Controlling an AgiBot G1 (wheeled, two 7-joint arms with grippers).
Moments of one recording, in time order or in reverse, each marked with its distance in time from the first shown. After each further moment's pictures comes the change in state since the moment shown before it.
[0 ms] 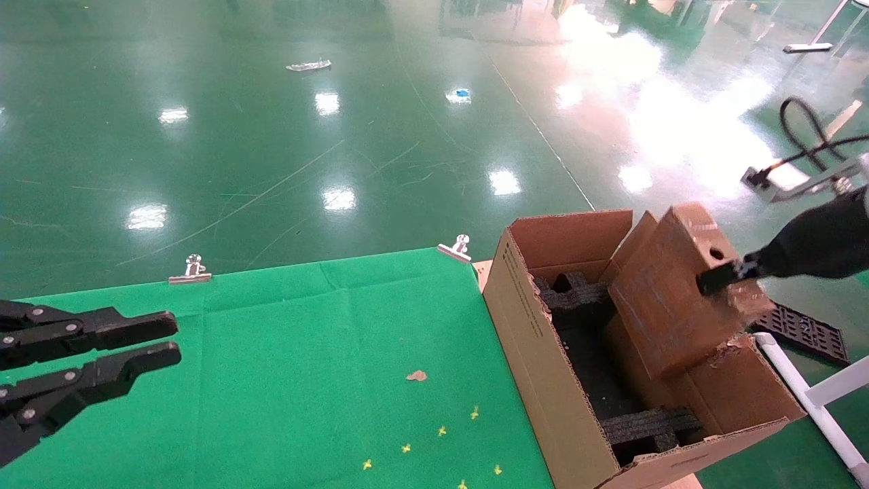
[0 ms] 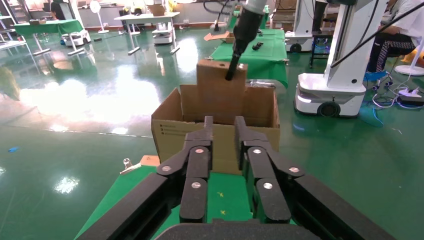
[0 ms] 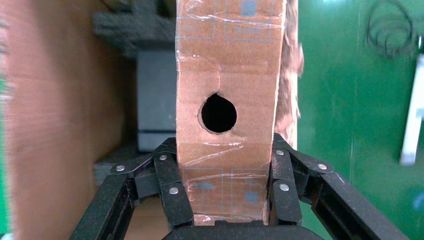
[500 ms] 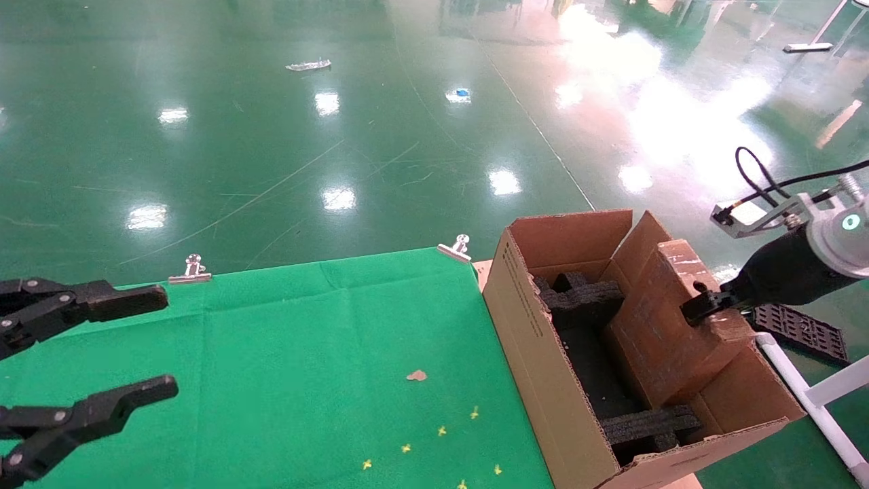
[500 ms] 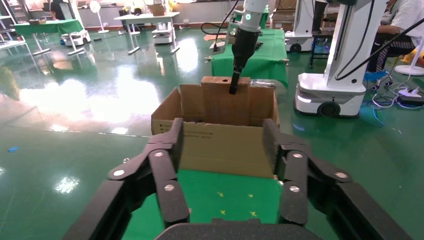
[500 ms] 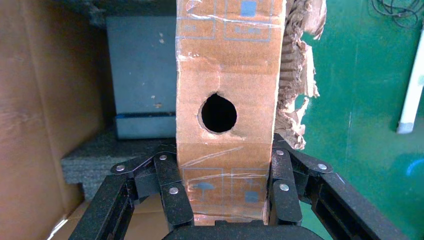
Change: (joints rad) left arm 0.000 0.000 0.001 0.000 0.000 0.000 0.000; right arm -0.154 -0.124 -0.034 -0.210 0.004 0.054 -0.029
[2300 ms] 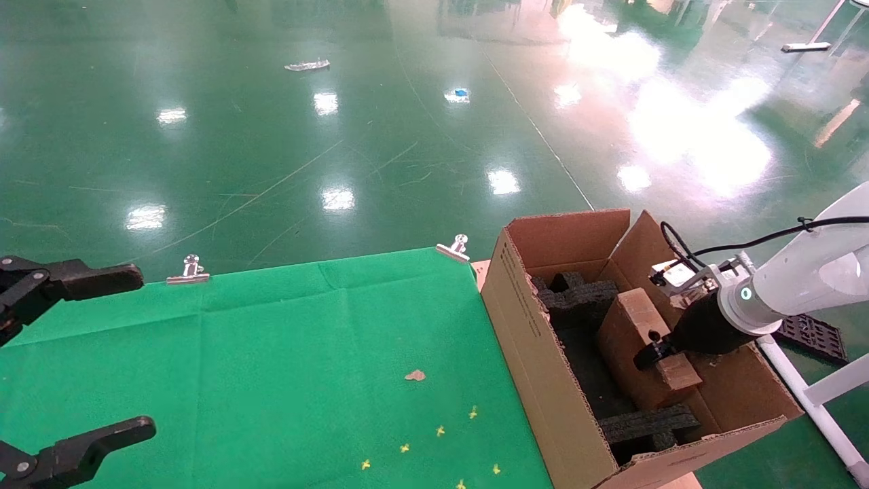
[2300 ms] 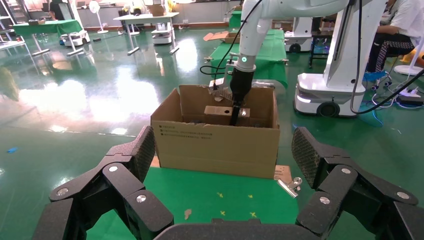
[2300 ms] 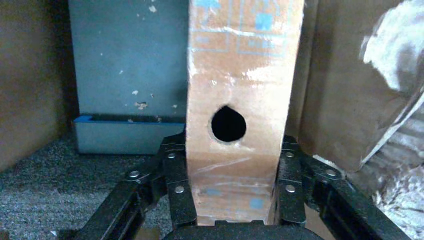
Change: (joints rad) left arm -0.001 -0.001 0.002 0.000 -0.001 -0.001 0.001; right arm -0.337 -0.220 0.072 -0.411 0.159 0.194 -0.310
